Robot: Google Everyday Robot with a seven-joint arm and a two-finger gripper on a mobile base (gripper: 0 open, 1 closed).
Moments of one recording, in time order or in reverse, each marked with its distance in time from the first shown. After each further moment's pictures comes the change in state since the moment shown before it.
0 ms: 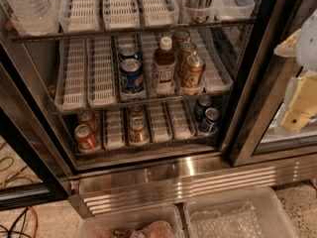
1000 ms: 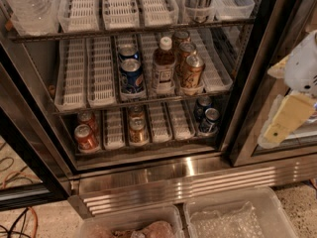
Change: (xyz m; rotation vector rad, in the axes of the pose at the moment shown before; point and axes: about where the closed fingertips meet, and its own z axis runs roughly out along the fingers) arm 0.003 0.007 0.044 -0.051 -0.070 0.109
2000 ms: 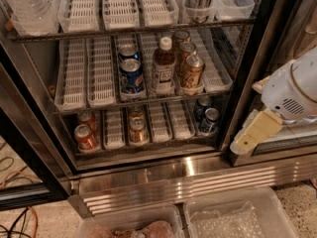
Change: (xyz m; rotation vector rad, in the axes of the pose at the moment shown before) arm -0.009 0.000 0.054 0.033 -0.139 0.121
